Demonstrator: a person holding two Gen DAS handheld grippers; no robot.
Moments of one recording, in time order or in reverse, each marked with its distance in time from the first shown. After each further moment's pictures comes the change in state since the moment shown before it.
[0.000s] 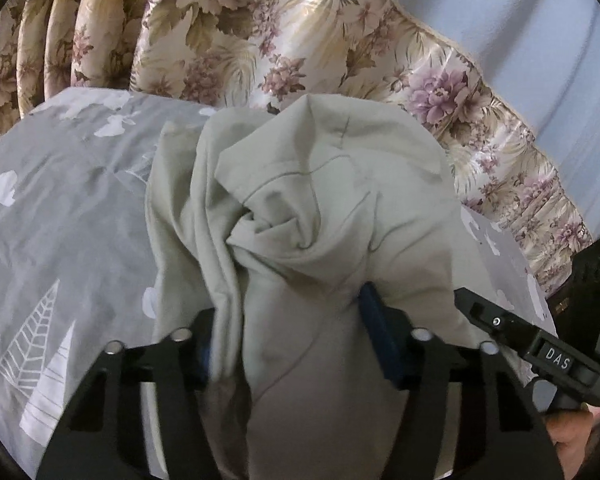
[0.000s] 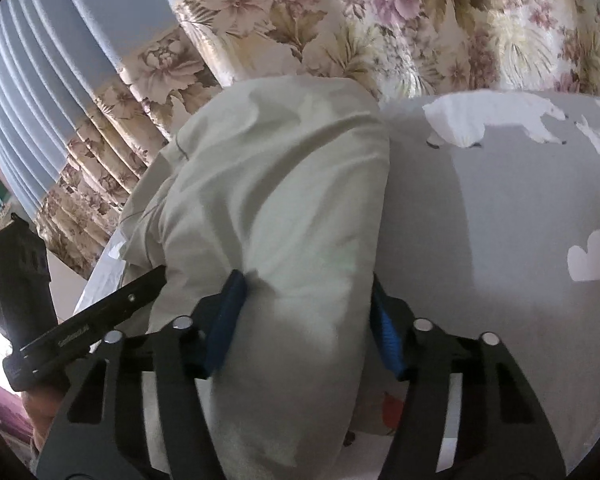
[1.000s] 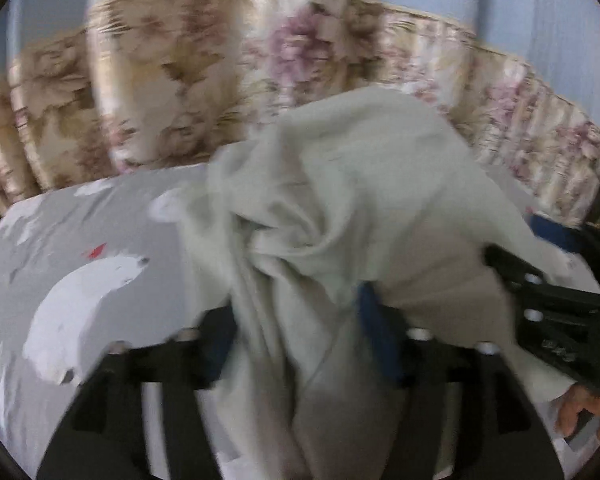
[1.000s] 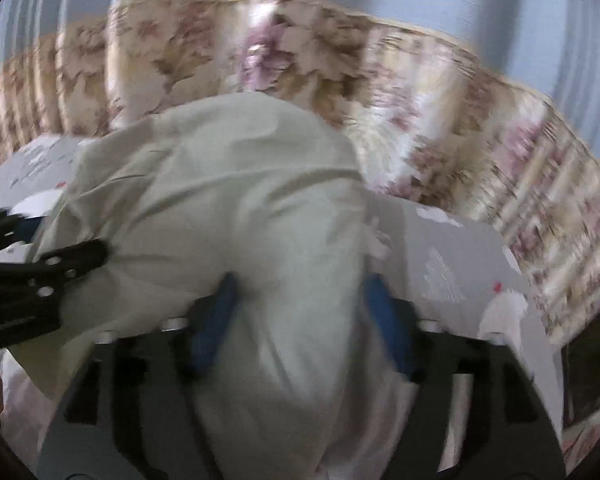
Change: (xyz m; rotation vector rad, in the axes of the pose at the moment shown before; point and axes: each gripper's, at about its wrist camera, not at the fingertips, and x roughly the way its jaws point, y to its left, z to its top) left arm 0.068 -0.188 -0.023 0.320 -0.012 0.155; right arm -0.092 -0.115 0.014 -0.311 -0.144 -0.516
